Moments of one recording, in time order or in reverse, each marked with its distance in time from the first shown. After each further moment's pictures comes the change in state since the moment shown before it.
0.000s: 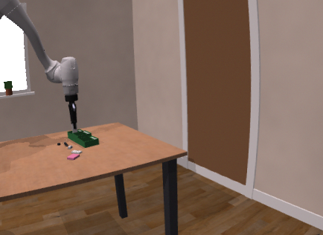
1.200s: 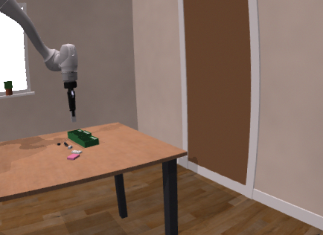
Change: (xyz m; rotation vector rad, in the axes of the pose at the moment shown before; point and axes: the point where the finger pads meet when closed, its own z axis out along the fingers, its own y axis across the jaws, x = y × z) arm 0.000 0.000 -0.074 0.000 0.000 0.000
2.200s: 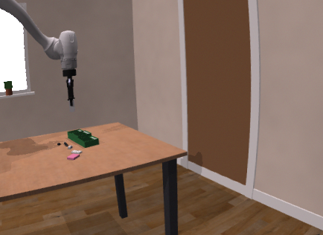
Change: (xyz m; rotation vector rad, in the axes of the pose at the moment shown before) arm -0.010 0.046 -0.069 0.003 -0.006 0.240
